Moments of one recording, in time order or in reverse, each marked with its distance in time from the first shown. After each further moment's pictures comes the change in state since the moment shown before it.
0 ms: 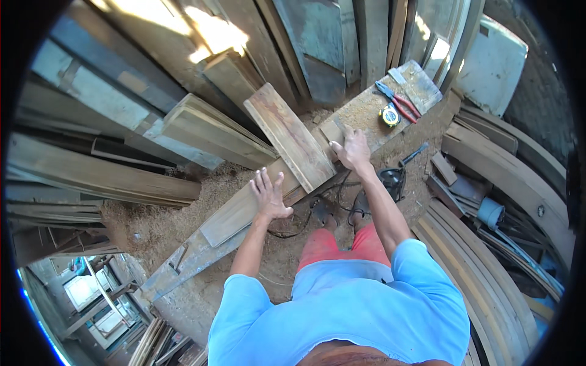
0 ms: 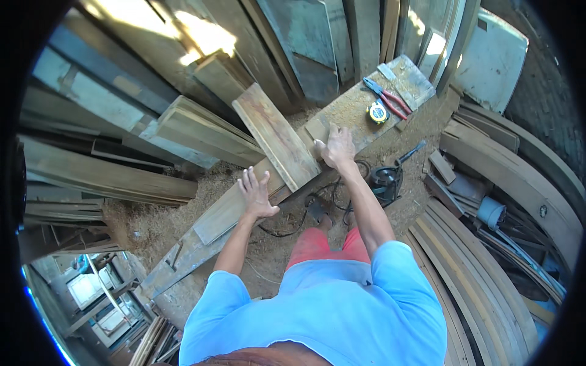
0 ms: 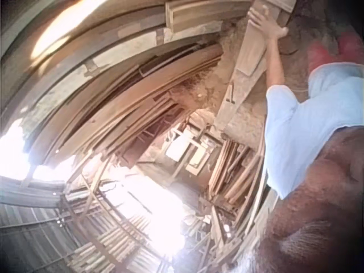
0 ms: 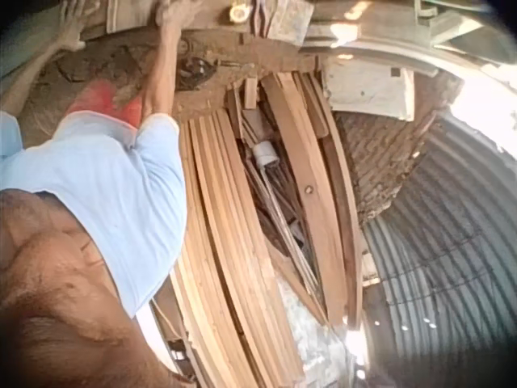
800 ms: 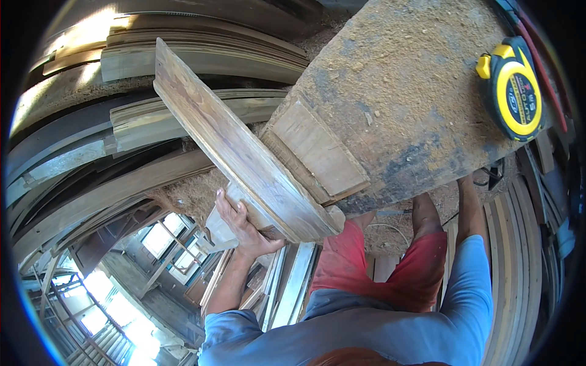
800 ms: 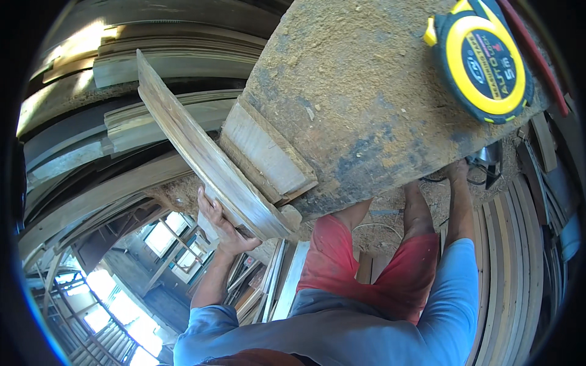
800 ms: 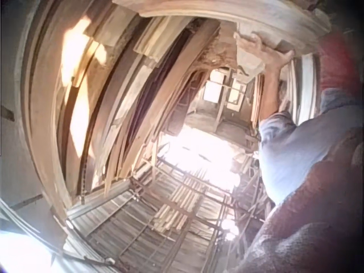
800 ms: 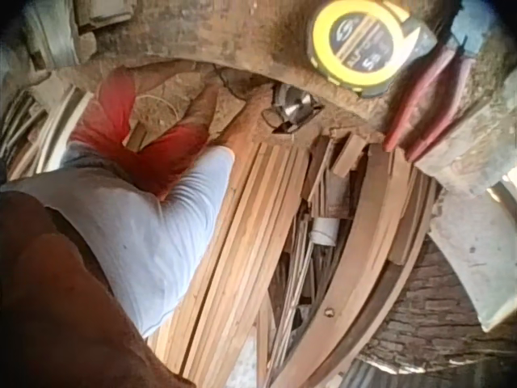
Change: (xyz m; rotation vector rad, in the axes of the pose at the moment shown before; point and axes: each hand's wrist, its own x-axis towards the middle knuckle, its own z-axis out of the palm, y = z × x) left_hand 0.013 0.002 0.028 0.072 0.191 0.153; right_hand -0.100 0.562 0.324 -0.660 -0.617 0.070
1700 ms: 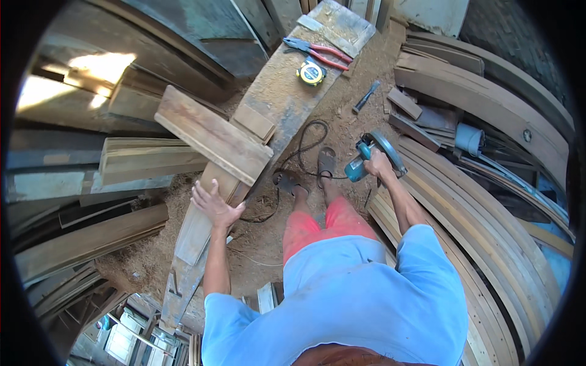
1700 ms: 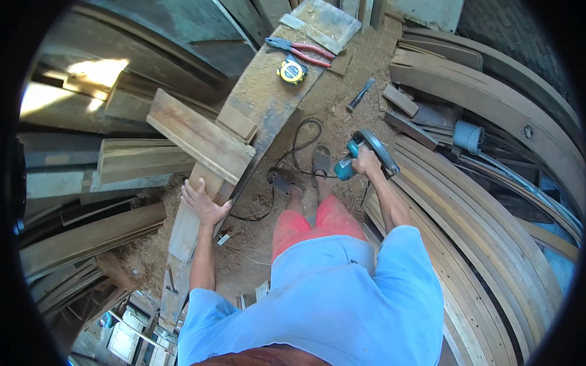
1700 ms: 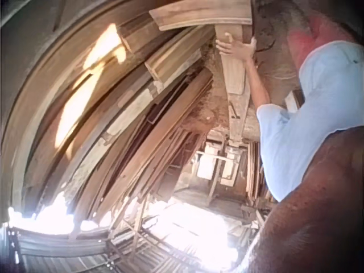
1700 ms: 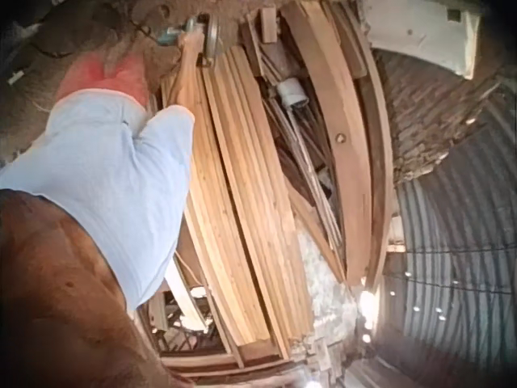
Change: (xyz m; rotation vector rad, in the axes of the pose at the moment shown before) left_hand -0.008 0.005 -0.006 -0.003 0.051 -0.092; right_hand -0.289 0.000 -0.324 0.688 0.028 0.371
